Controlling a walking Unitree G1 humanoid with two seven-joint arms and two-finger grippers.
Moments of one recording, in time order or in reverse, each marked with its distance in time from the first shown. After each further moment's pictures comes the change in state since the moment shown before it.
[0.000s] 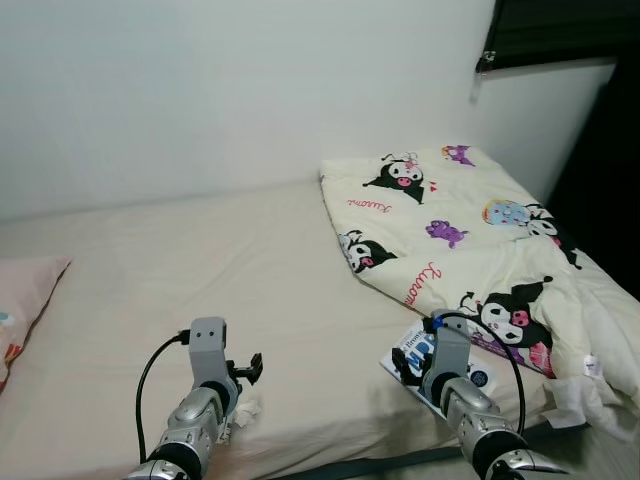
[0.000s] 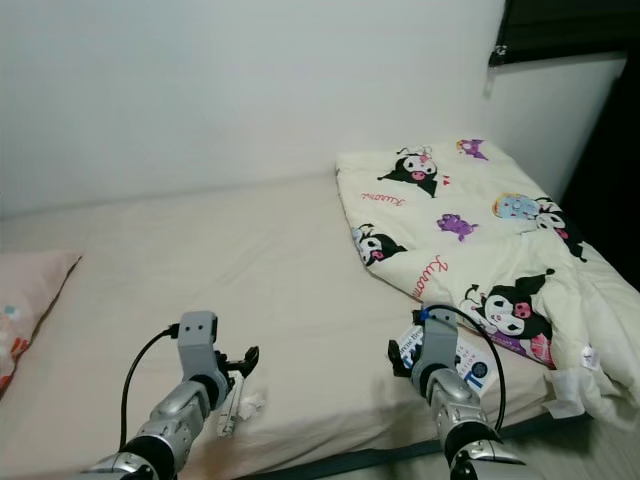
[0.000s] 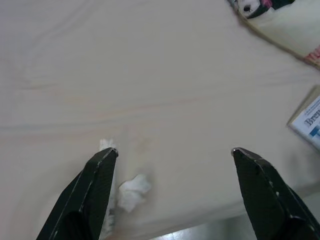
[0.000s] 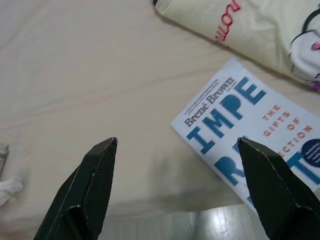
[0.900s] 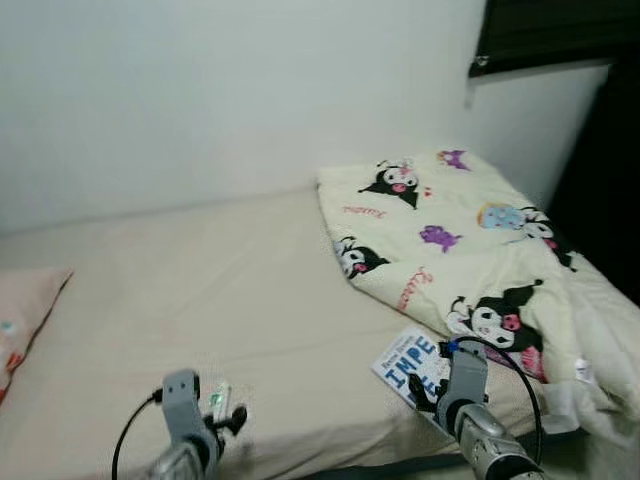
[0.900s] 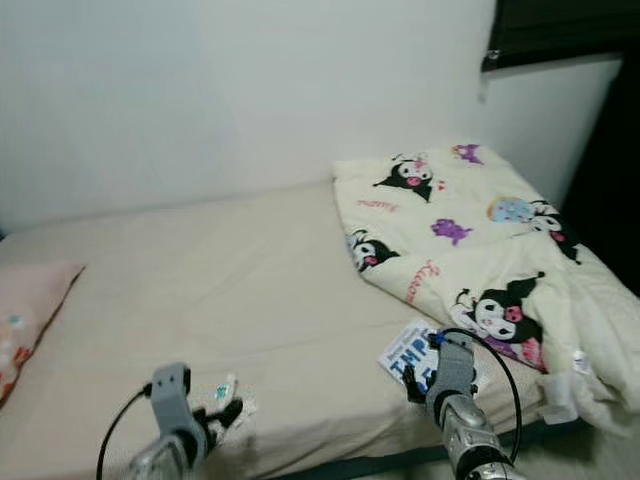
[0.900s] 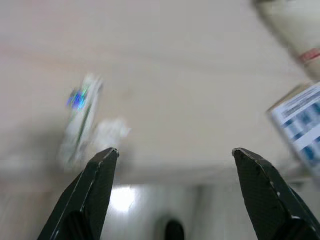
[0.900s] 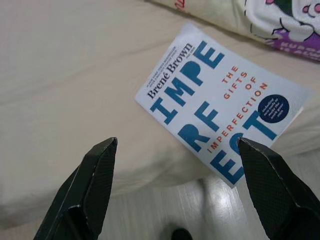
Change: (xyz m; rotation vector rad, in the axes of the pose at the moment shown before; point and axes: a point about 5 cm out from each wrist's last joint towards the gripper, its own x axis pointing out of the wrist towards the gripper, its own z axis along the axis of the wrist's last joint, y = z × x) left arm -0.025 0.030 -0.043 -0.304 0.106 0.013; right arm -0.010 -0.007 -0.034 0.028 0.095 -0.054
